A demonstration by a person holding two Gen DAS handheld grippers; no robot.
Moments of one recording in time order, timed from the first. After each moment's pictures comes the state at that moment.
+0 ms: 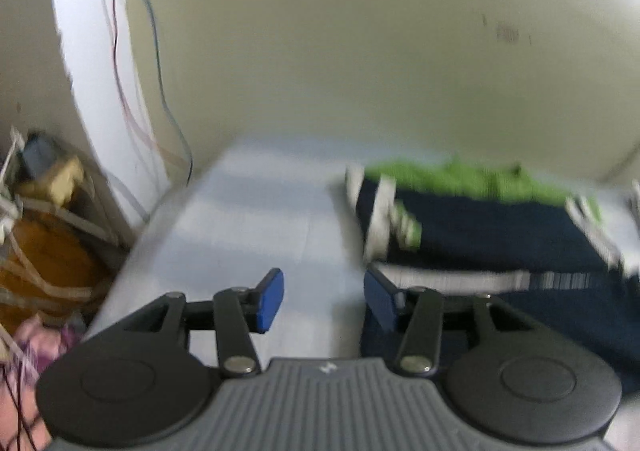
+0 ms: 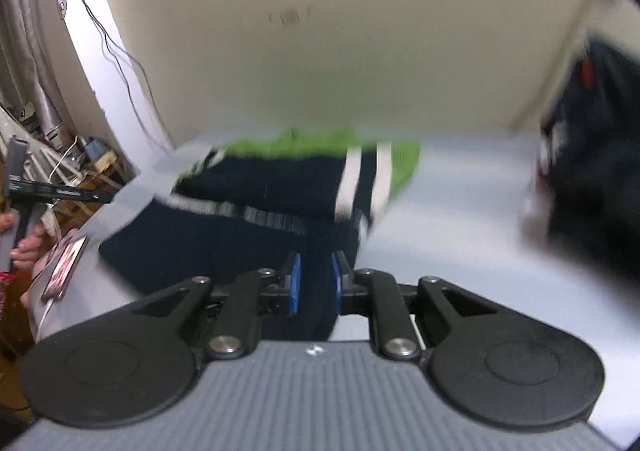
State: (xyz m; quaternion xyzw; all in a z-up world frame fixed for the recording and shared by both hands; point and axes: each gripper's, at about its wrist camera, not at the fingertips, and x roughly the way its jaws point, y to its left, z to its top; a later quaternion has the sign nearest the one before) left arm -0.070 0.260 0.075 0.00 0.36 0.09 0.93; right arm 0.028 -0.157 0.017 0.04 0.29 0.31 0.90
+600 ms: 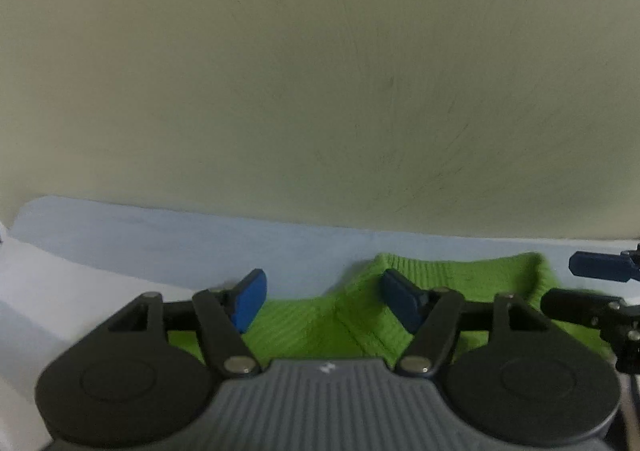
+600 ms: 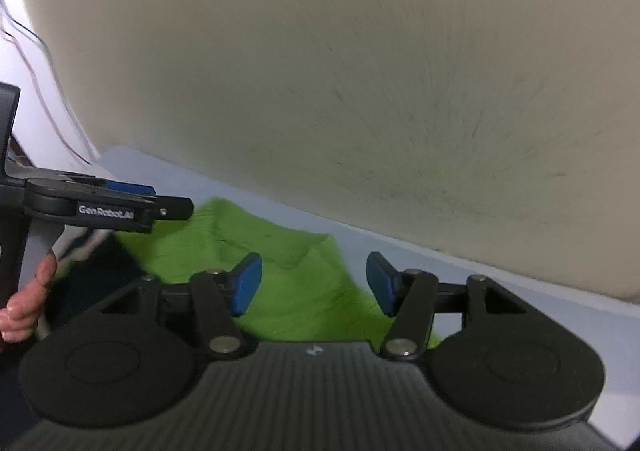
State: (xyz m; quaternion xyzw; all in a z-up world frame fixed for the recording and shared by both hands) left arm 0.232 0.162 -0.025 0.00 0.44 0.05 0.90; right arm 0.309 -0.010 -0.055 0.00 0.39 0.30 0.87
